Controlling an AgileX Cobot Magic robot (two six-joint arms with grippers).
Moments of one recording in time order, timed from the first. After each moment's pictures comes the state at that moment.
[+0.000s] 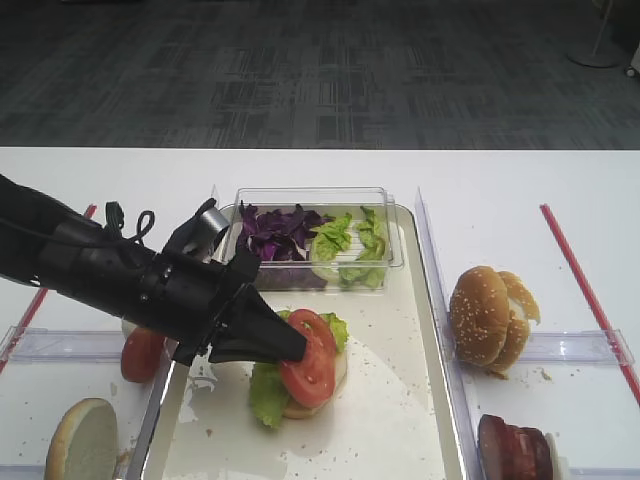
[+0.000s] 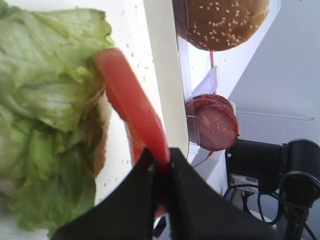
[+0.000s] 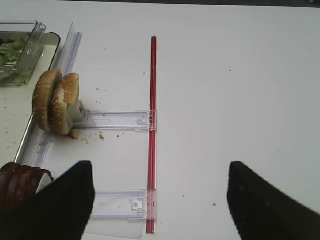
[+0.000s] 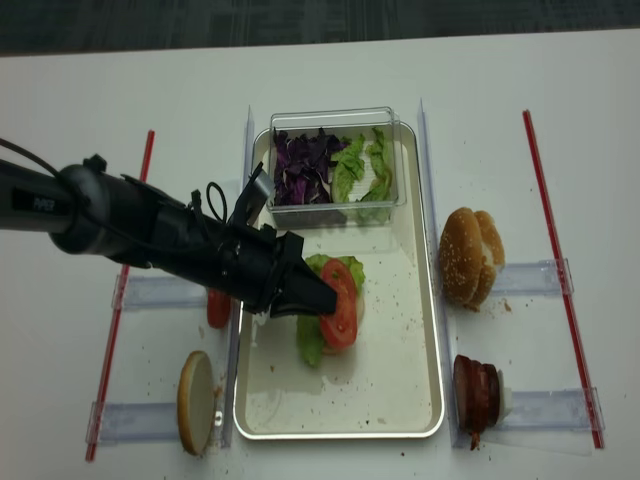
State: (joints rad) left arm -0.26 1.94 -0.86 -1.40 1.15 1.04; right arm 0.02 -0.02 -0.48 -0.02 1.13 0.00
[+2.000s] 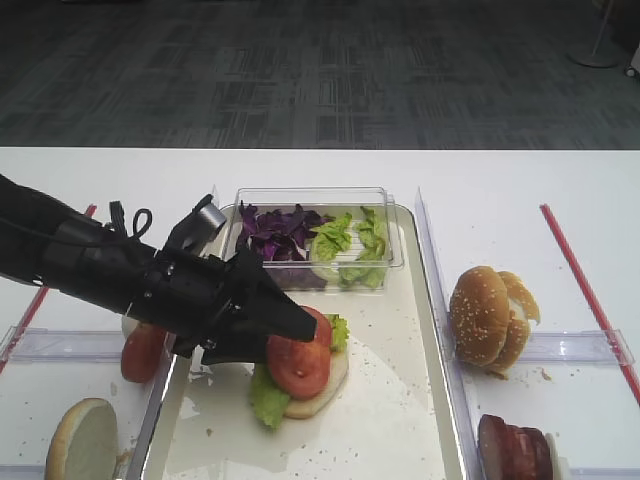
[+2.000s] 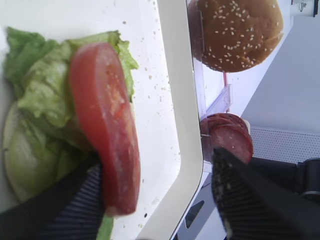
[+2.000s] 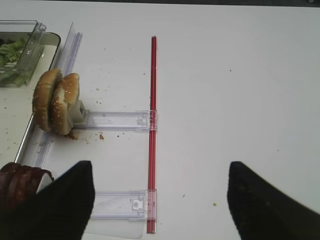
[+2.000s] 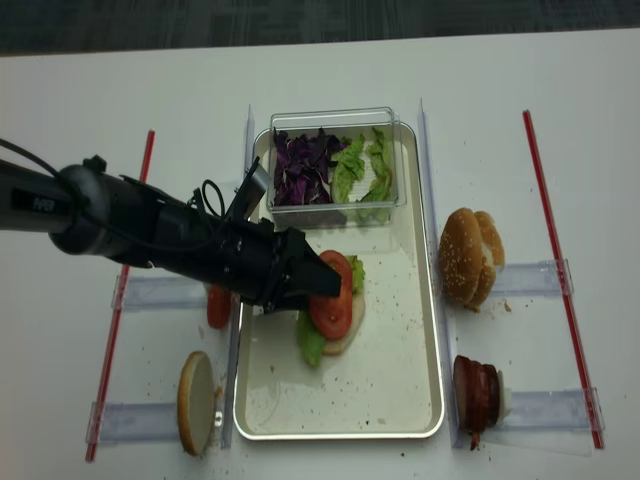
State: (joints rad) left arm -0.26 1.94 -0.86 -1.44 1.08 1.07; right arm 0.02 -0.02 -0.48 -0.02 1.13 0.00
